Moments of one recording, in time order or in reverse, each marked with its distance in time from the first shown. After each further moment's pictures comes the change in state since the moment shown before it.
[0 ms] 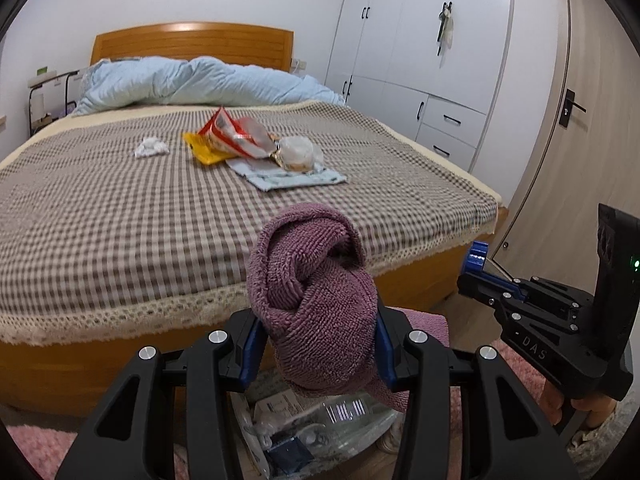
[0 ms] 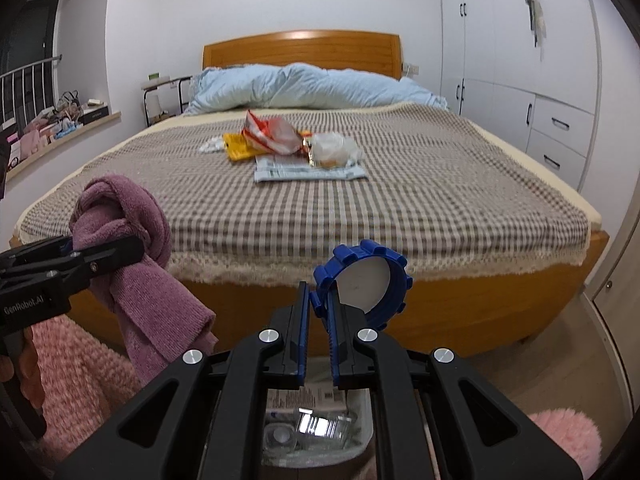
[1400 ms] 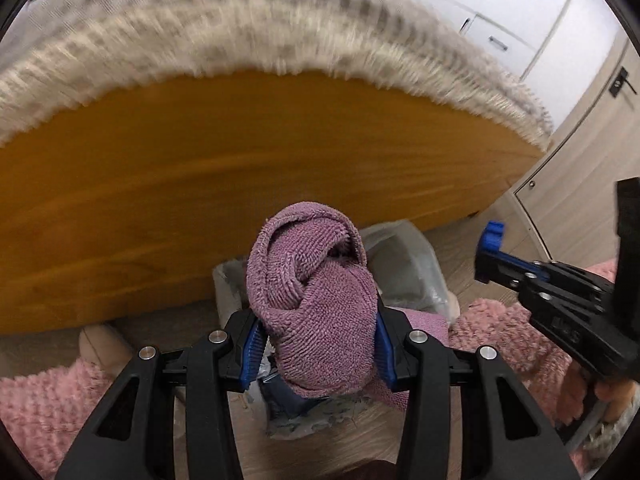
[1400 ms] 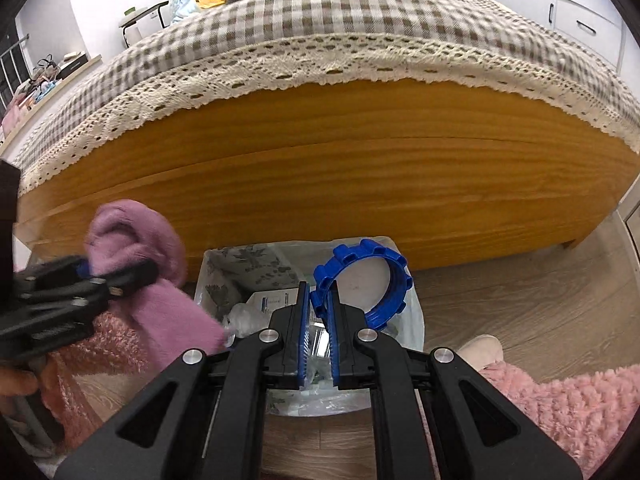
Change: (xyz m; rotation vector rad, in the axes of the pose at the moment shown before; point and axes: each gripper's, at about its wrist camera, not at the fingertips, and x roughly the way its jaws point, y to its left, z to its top) left arm 0.136 0.049 -0.118 -0.128 0.385 0.003; right arm 0.103 -0.009 -0.092 0.084 0.348 0.067
